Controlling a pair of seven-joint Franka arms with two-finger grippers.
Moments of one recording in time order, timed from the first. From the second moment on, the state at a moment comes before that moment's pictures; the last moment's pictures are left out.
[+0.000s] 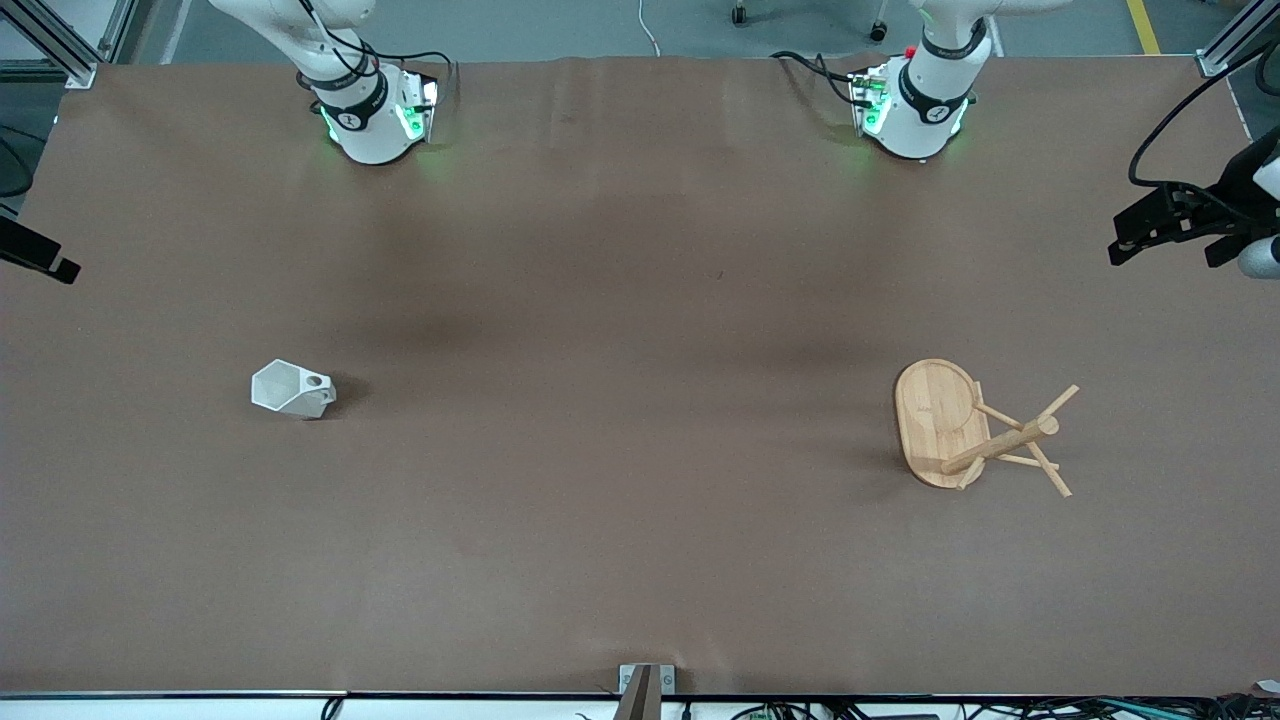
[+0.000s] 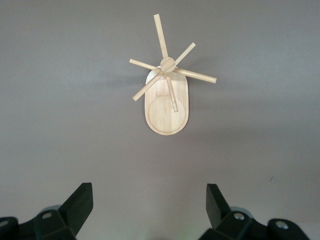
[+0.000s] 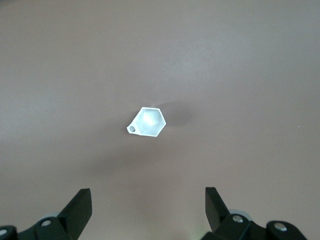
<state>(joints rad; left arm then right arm) -0.01 0.05 -0.03 -1.45 0.00 1.48 0.00 -0.16 0.05 0.00 -1.47 0.03 1.48 0.07</state>
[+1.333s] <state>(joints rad) 0.00 0.07 -0.02 -1.45 0.00 1.51 0.11 -0.16 0.35 -0.01 -2.05 0.03 2.34 -0.36</state>
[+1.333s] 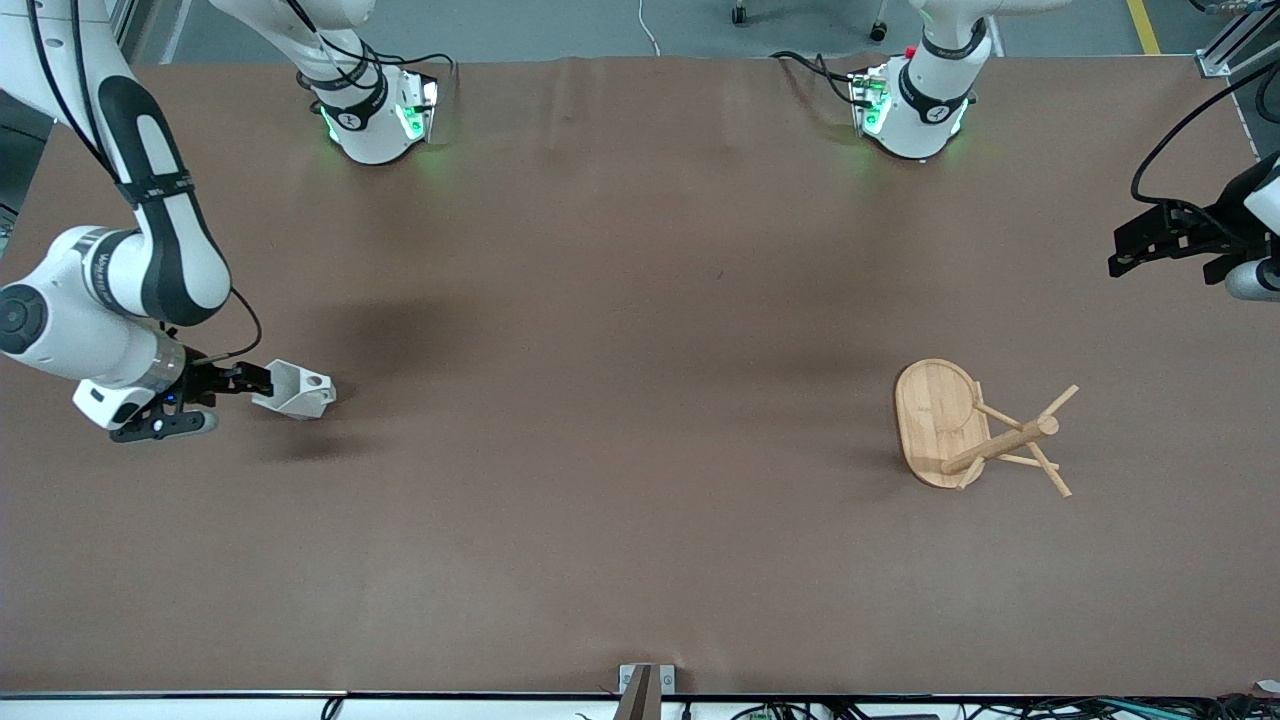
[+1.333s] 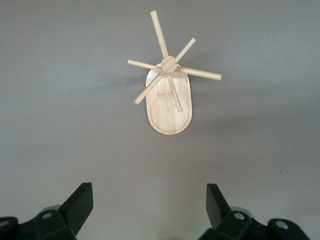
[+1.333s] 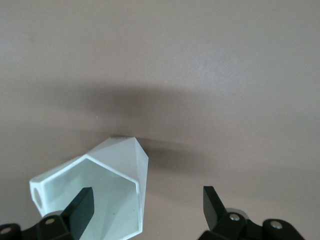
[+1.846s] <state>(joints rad) 0.00 0.07 -0.02 -1.45 0.00 1.54 0.24 -0.16 0.41 0.00 -2.06 0.03 2.39 -0.36</state>
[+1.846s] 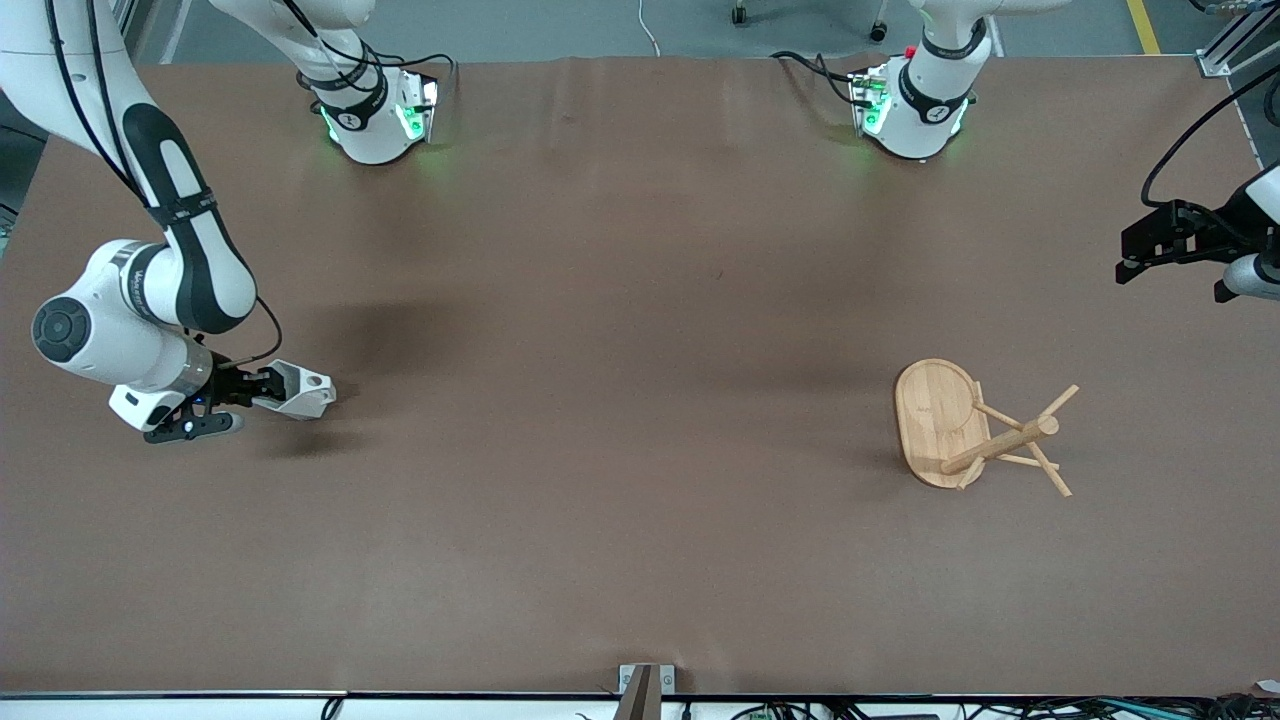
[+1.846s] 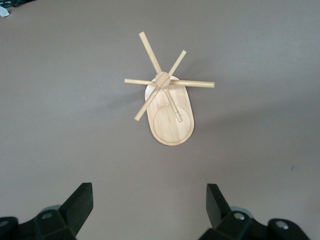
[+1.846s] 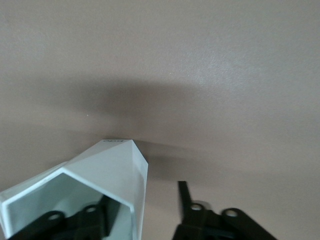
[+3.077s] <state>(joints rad) 0.02 0.07 -0.02 -1.45 0.00 1.54 0.53 -0.11 0.36 0.08 -1.69 0.58 1.67 -0.20</state>
